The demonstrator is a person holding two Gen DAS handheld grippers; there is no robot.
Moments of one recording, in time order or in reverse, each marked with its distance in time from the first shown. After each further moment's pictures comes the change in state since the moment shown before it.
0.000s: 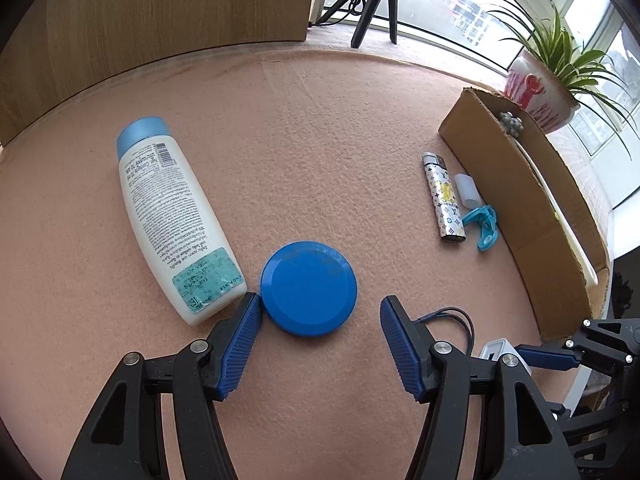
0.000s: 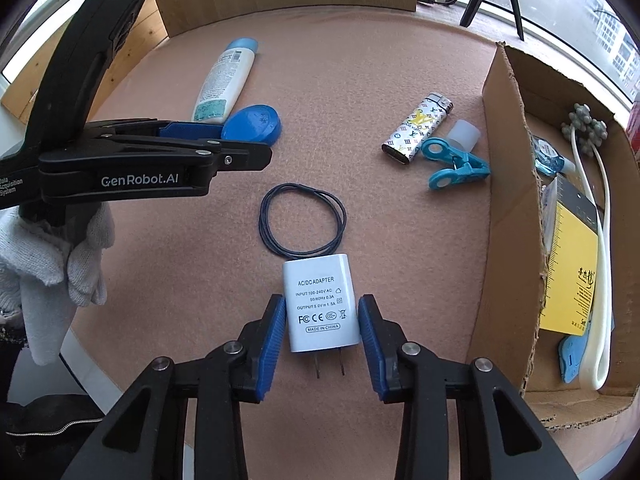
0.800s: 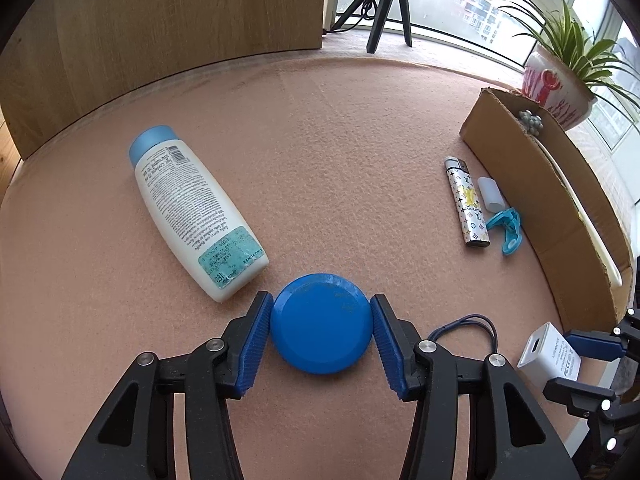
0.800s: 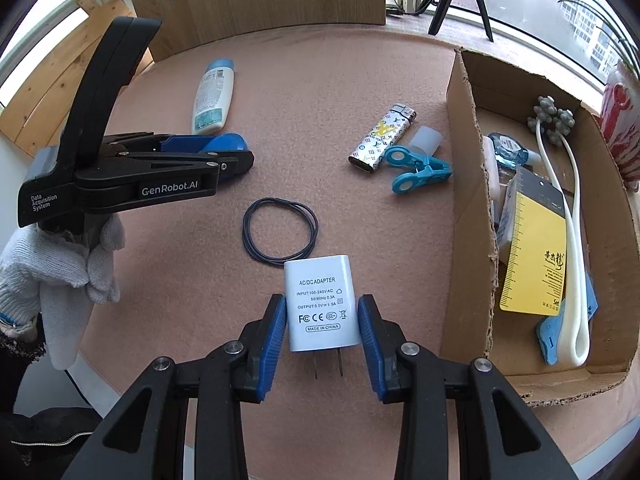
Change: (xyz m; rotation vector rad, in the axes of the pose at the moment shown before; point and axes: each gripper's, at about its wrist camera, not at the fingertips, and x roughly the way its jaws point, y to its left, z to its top) left arm -0.003 0.001 0.001 0.014 -0.026 0.098; right arm -0.023 -0.006 -0.001 0.052 -0.080 -0.021
